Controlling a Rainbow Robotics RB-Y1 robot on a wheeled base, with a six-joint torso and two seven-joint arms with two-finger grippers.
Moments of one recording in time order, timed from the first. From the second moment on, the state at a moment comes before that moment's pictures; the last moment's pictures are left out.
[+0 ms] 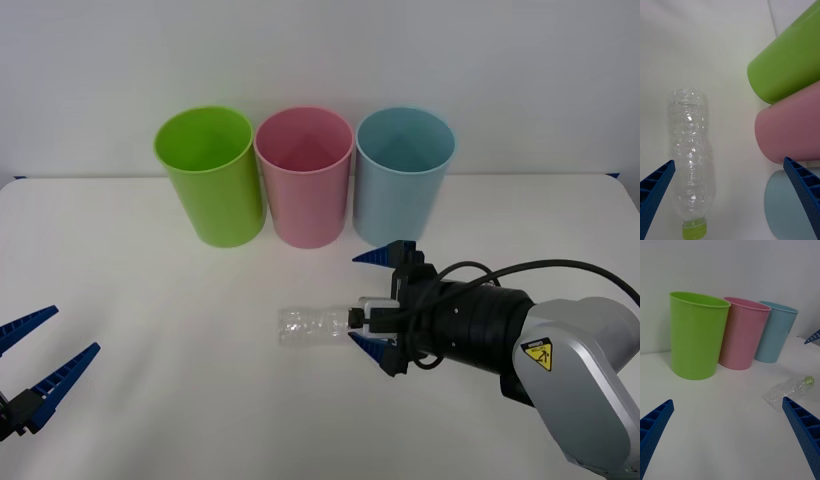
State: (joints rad) right arm -0.05 -0.34 0.26 -2.08 2.40 -1.04 -0.20; left arm 0.36 0.42 0.50 -1.58 -0.99 -1.21 0.00
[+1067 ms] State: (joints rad) right arm -0.11 -0.22 0.36 -1.95 2.64 -1.13 -0.30; left arm 0.36 0.42 0.50 -1.58 -0.99 -1.21 0.00
